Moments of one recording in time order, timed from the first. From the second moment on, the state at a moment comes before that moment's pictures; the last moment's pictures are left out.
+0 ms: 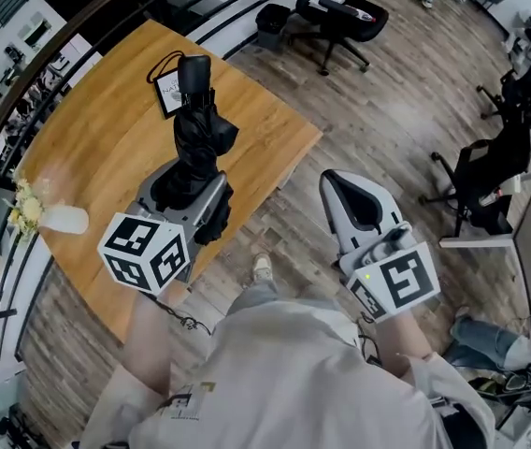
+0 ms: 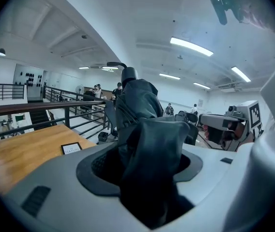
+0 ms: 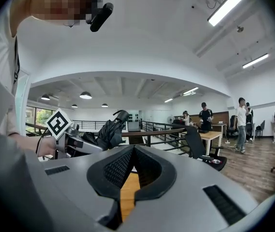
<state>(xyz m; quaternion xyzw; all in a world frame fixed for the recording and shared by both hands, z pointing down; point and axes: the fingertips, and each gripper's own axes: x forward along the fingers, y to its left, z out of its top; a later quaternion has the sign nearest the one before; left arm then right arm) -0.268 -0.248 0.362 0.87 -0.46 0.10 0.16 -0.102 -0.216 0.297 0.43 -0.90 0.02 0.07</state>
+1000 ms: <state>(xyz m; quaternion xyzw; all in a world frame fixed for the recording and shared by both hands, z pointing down) -0.162 -0.370 0.516 0.83 -0.42 0.35 0.14 -0.031 -0.295 0.374 0.41 -0.90 0.09 0.09</state>
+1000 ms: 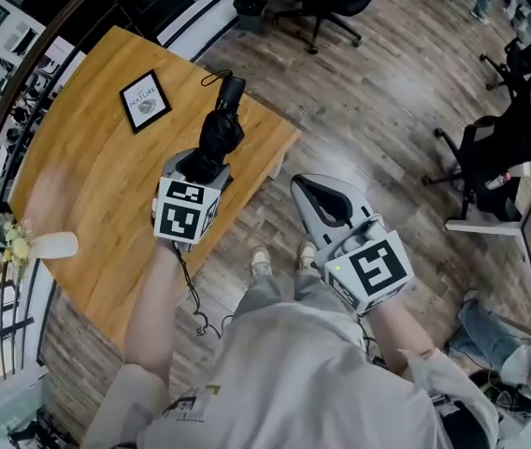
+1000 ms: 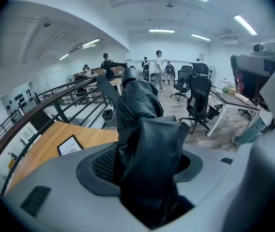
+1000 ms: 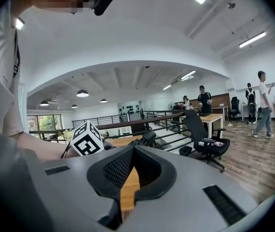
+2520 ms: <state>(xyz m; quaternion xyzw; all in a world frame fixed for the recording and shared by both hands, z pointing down) -0.184 -0.402 0.754 0.74 -0.36 0.49 0.28 -0.040 -0.338 0.455 0.41 -0.88 0.18 0.15</state>
